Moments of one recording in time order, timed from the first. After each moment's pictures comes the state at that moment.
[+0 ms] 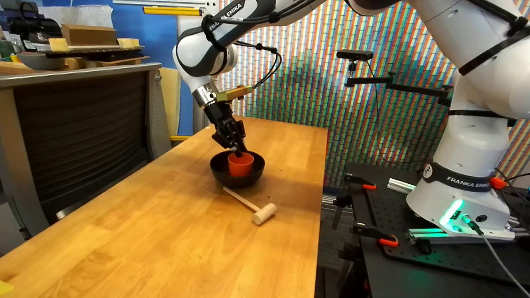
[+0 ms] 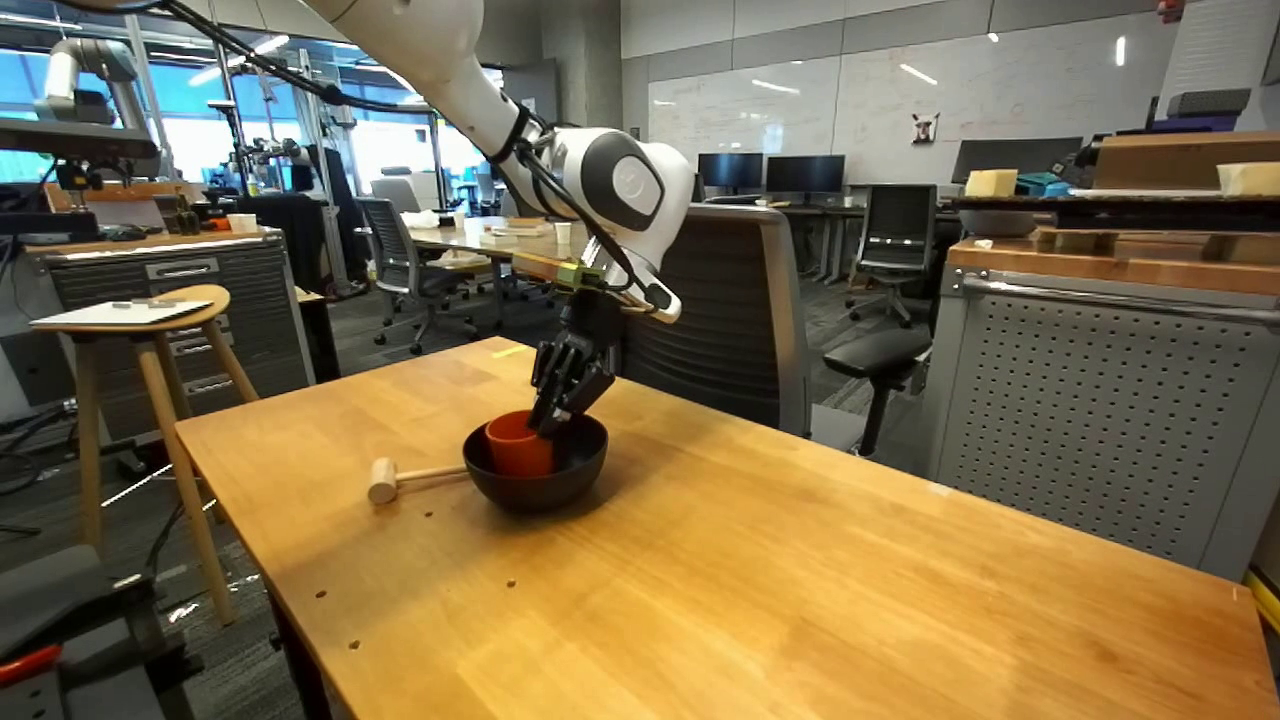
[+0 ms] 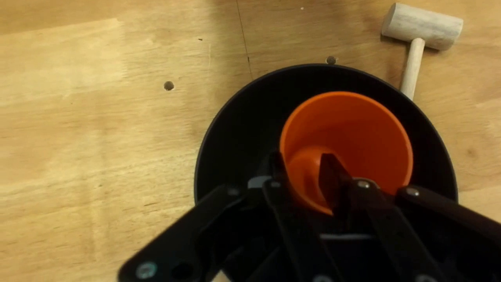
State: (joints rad) arm -0.03 0.79 -0.02 -1.40 0.07 1.60 0.12
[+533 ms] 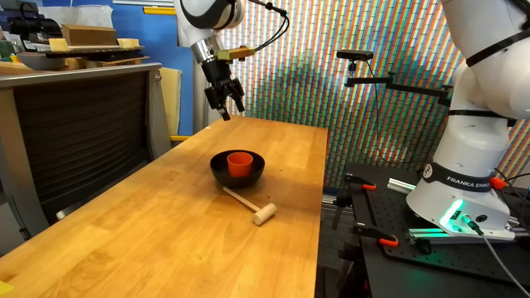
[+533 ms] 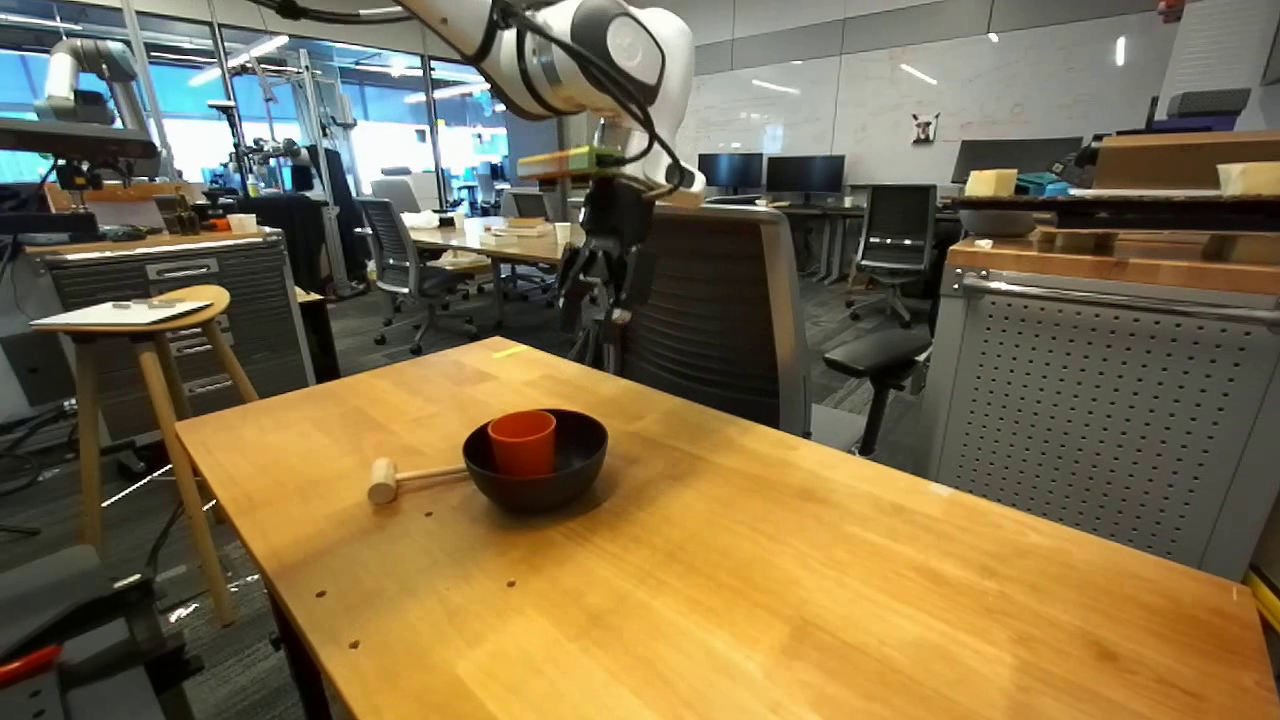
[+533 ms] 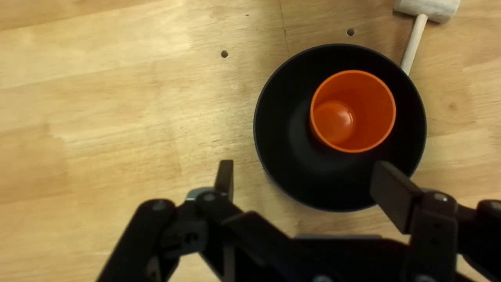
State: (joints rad) arm -0.03 0.59 -0.05 -1.42 -0.02 1.62 0.12
